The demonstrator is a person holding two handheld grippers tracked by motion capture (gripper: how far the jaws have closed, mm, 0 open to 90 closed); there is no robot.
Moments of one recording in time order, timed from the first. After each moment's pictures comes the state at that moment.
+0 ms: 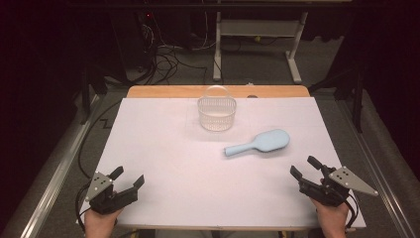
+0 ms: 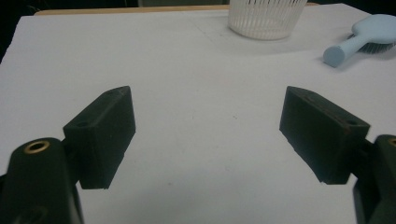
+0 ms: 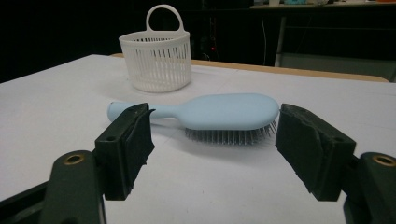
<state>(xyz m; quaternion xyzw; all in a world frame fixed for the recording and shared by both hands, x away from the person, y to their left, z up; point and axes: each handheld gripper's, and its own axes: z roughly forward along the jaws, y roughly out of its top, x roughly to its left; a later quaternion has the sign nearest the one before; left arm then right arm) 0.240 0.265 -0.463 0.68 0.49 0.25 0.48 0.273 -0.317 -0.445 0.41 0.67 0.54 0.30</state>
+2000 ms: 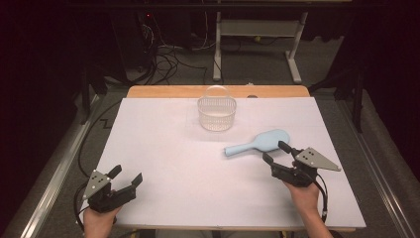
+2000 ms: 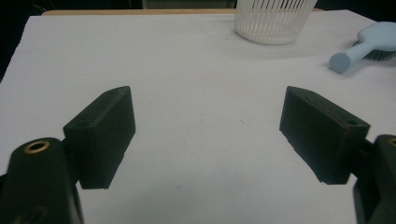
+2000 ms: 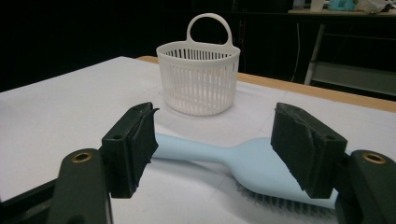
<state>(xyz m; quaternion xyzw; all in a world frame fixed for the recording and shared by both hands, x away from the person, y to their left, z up) 0.243 0.271 -0.463 0.67 0.49 0.25 0.49 0.314 -0.251 -0.429 0.37 0.69 0.55 0.28</state>
